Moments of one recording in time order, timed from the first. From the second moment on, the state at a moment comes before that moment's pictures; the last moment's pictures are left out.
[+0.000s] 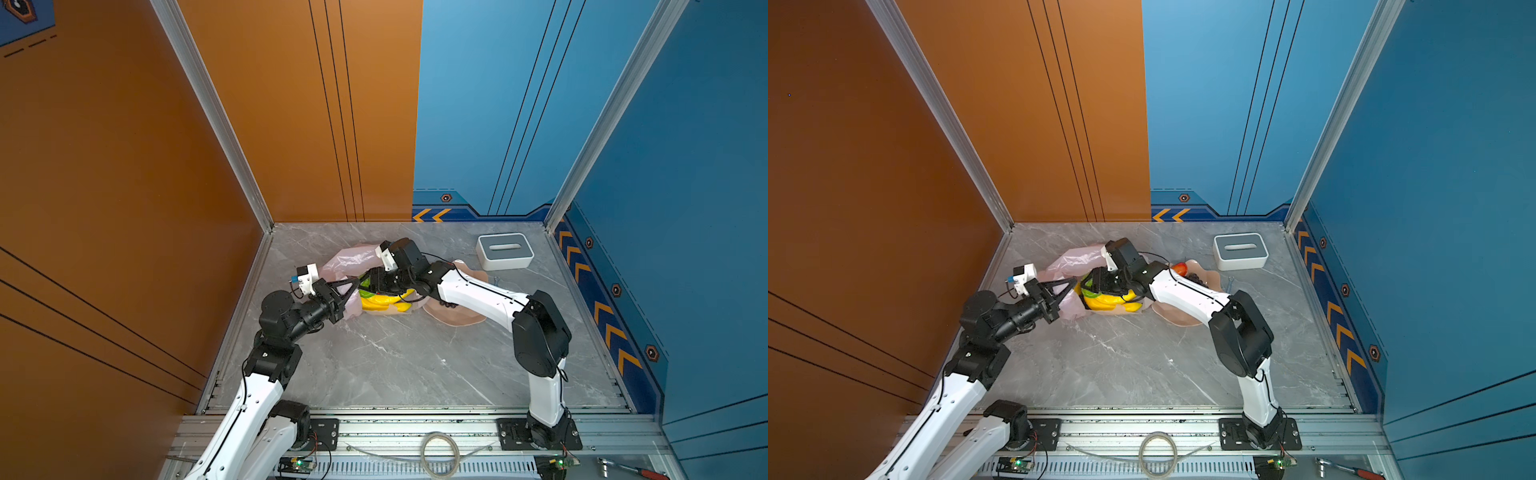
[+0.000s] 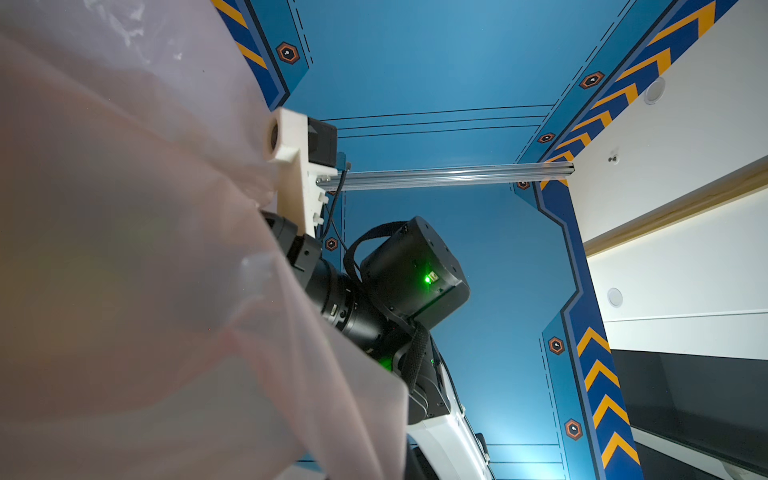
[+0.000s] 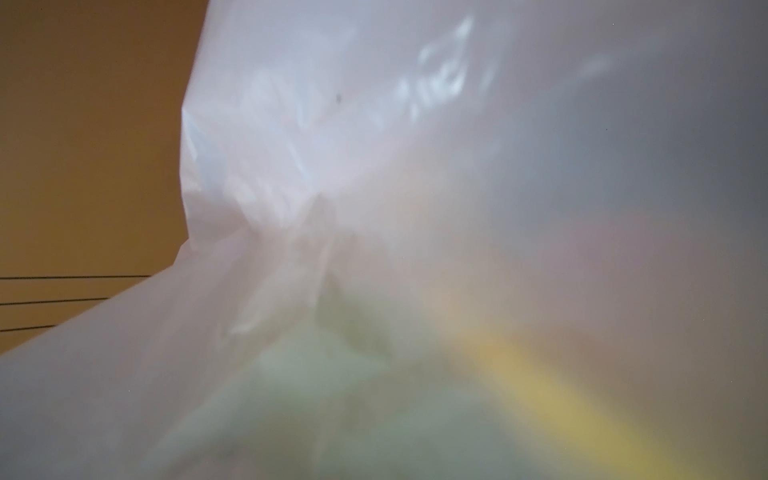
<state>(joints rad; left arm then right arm) -0.20 0.72 0.59 0.12 0.59 -1.51 0.79 2.00 1.65 -0.32 -0.37 0.75</state>
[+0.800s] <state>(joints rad) -0.20 0.67 0.54 0.10 0.61 -1.52 0.88 2.27 1.86 -0.27 -0.06 0.58</state>
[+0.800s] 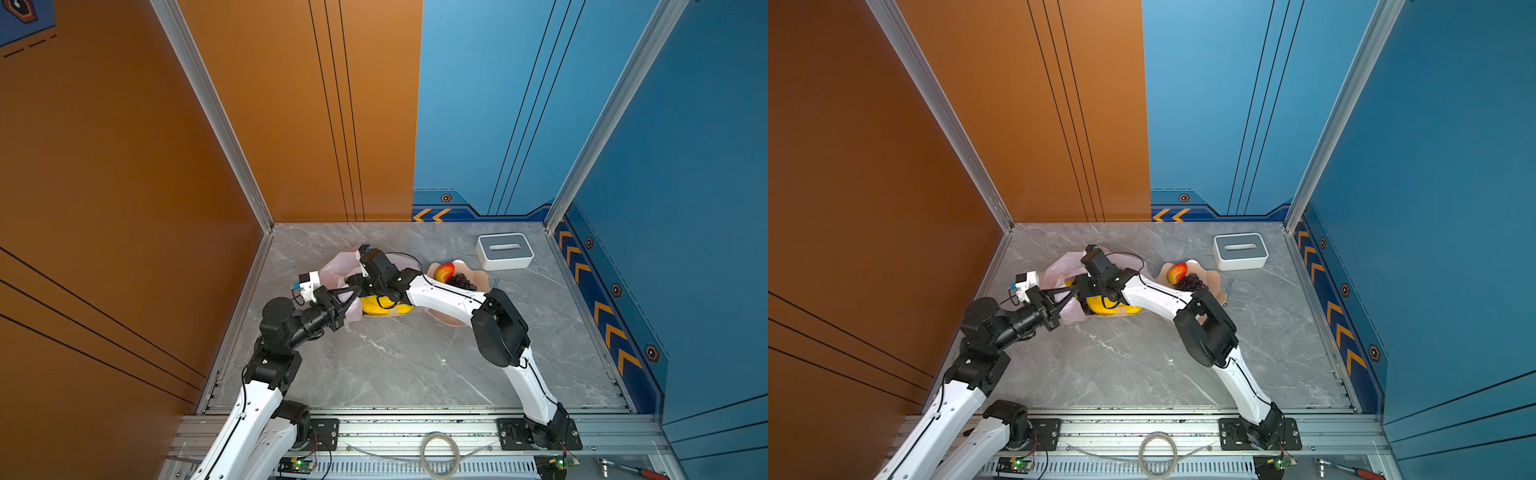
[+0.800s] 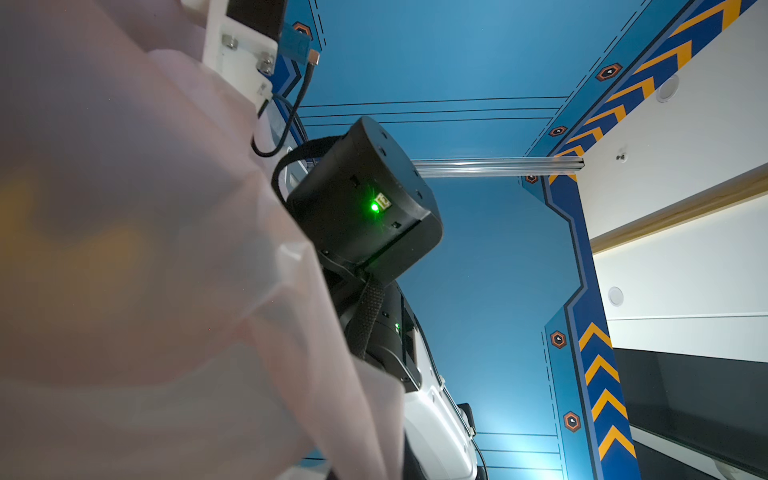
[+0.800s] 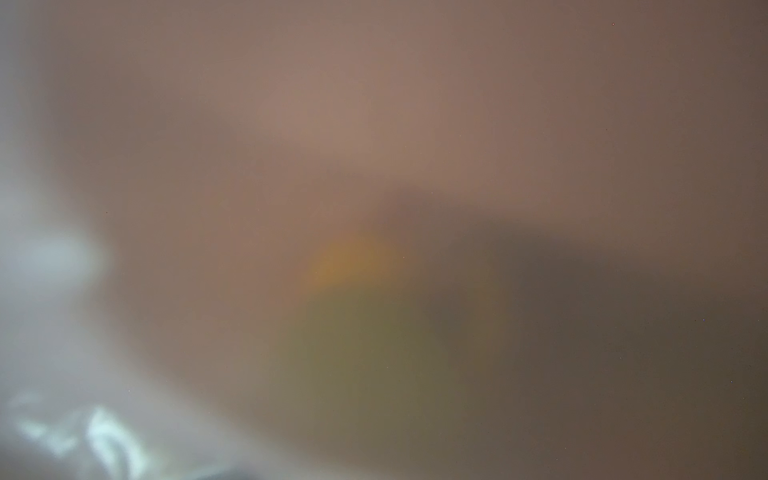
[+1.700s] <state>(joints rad) -0.21 0.63 0.51 0.05 0.61 -1.53 0.89 2.32 1.91 -0.21 -0.06 0.59</state>
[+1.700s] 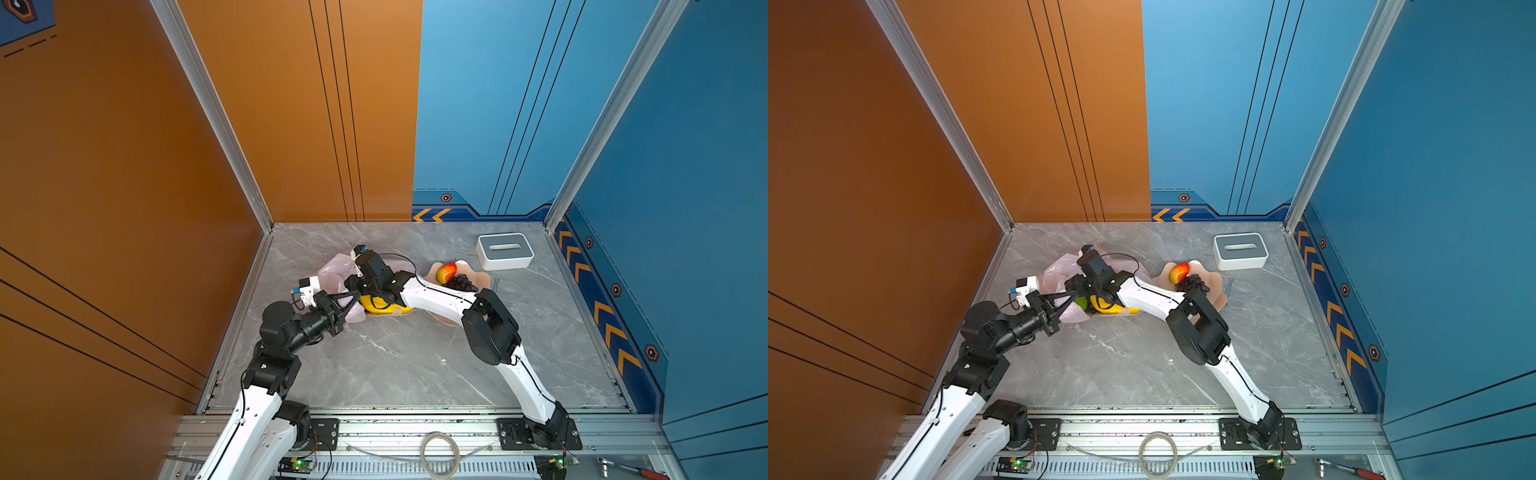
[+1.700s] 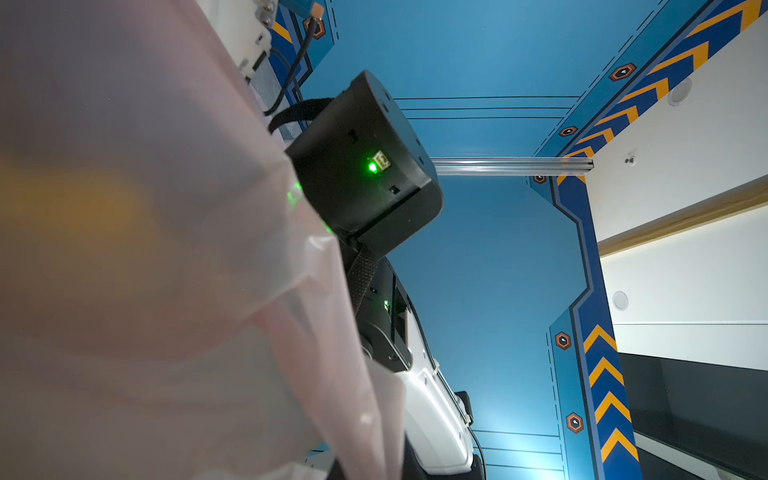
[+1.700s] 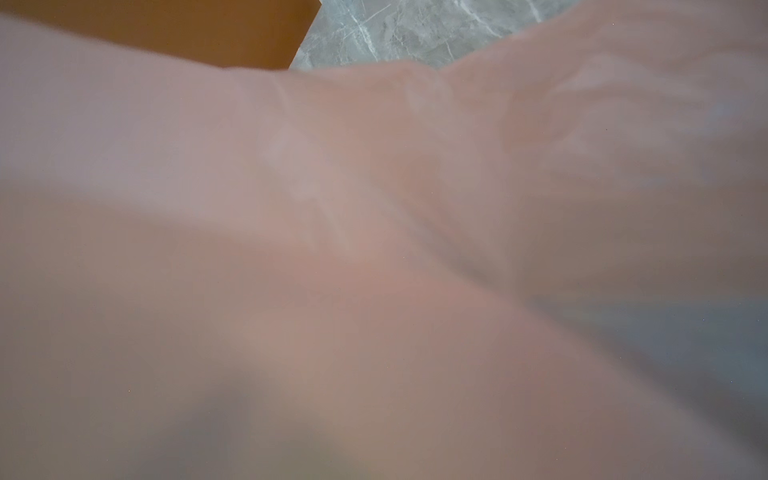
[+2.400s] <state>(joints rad) -0.21 0.63 0.51 0.05 0.61 -1.53 0.89 2.32 1.91 -0.22 -0.09 0.60</state>
